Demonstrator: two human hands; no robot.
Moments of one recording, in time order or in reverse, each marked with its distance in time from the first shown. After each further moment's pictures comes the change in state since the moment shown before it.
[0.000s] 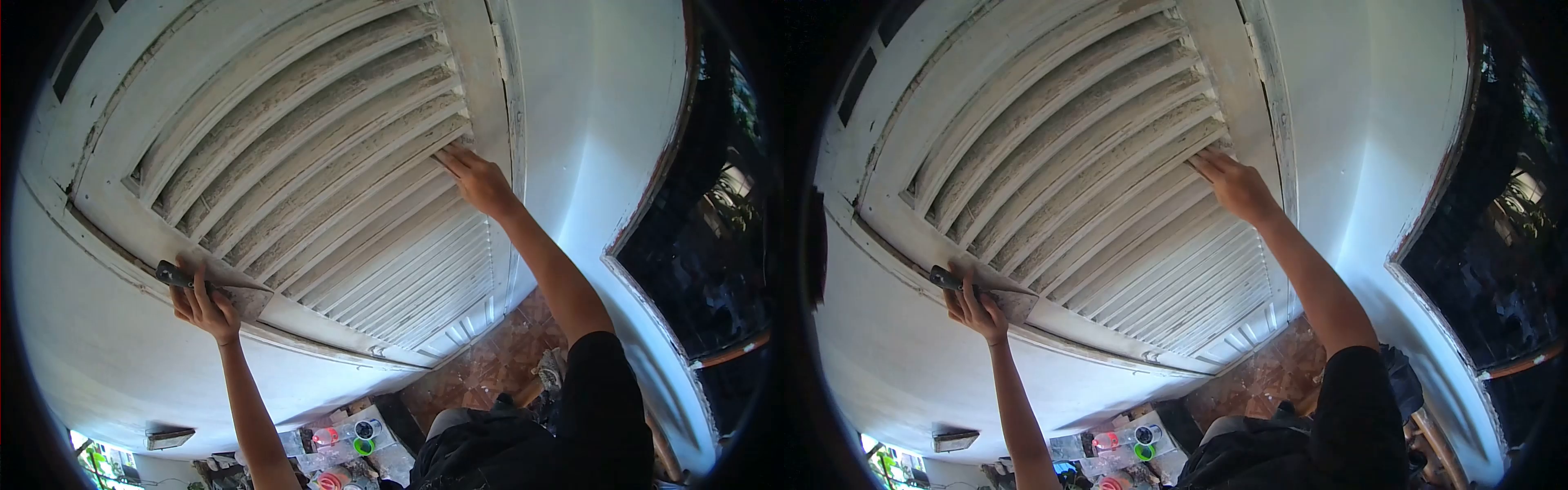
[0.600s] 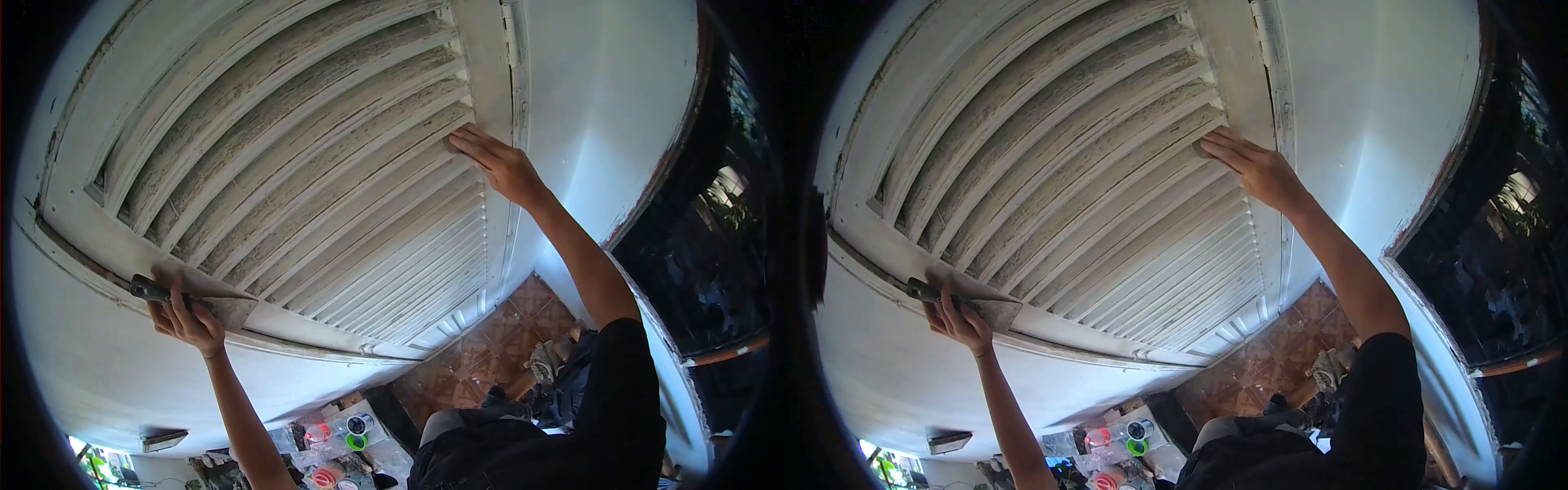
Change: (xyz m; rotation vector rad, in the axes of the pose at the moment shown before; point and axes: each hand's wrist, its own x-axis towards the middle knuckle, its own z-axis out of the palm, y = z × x) left_hand -0.007 -0.003 0.001 0.018 -0.001 0.008; right_hand -0.007 0.030 -0.023 0.133 -0.045 -0.102
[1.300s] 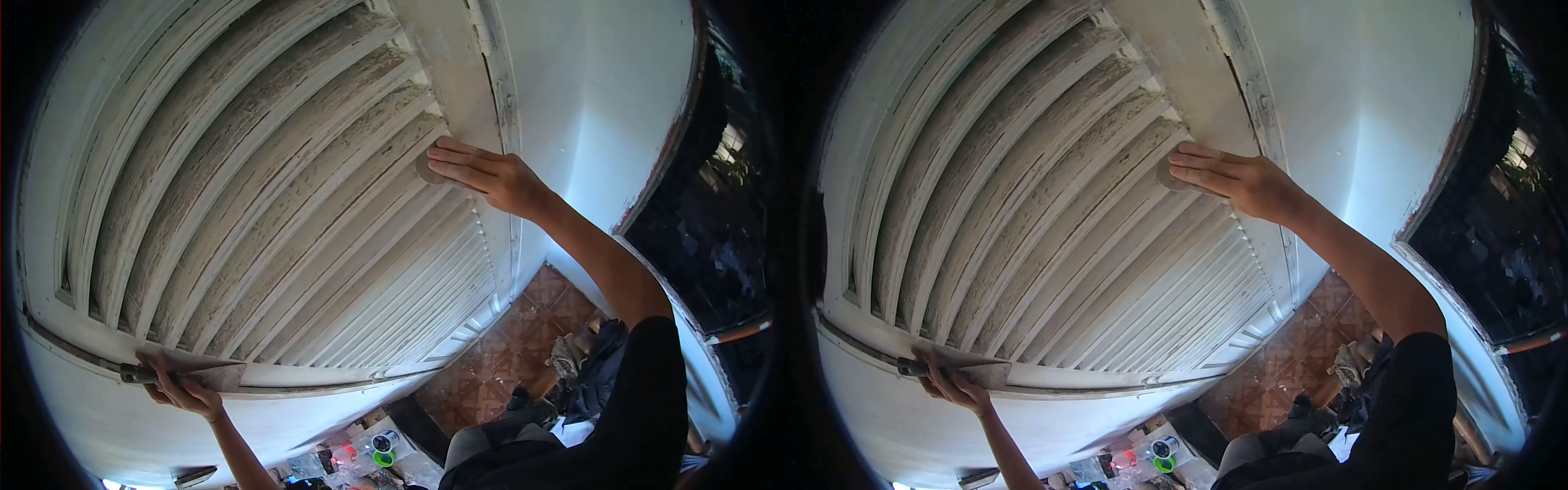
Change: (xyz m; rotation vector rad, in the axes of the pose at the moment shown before) left_hand -0.004 -0.004 0.001 -0.059 -0.018 -0.015; right_hand -0.002 0.029 0.006 0.046 0.024 -0.141
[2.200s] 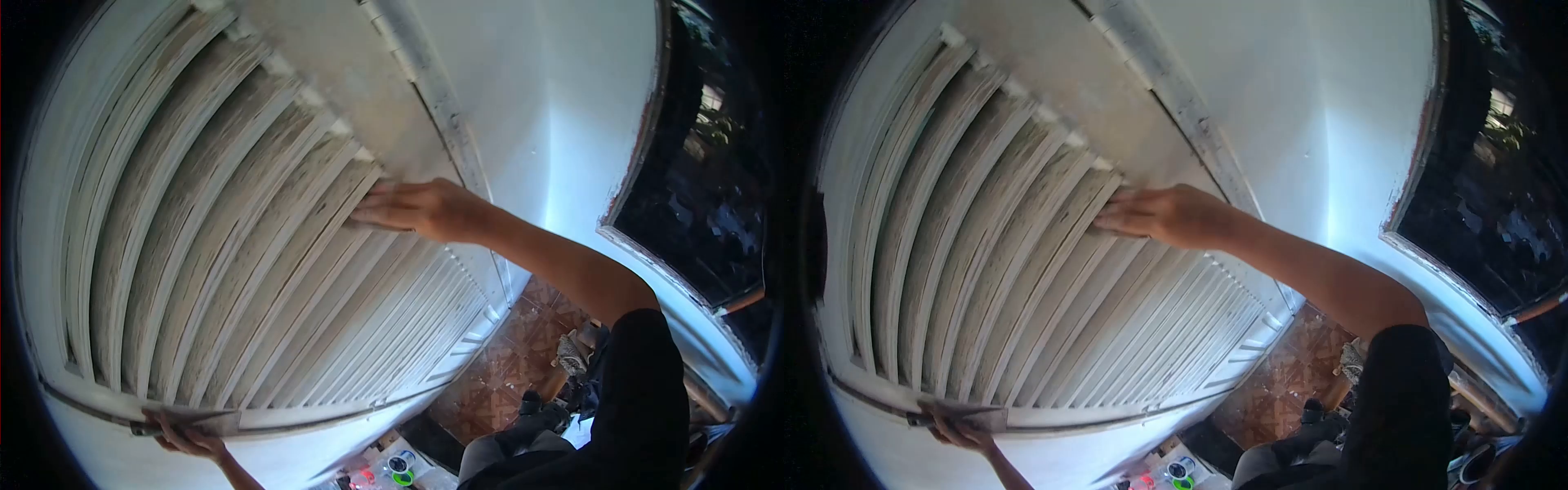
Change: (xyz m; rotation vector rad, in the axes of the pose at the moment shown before) left_hand 0.001 -0.013 -0.001 -0.054 -0.024 0.055; right_hand 0.005 0.007 0.011 0.063 0.022 0.026
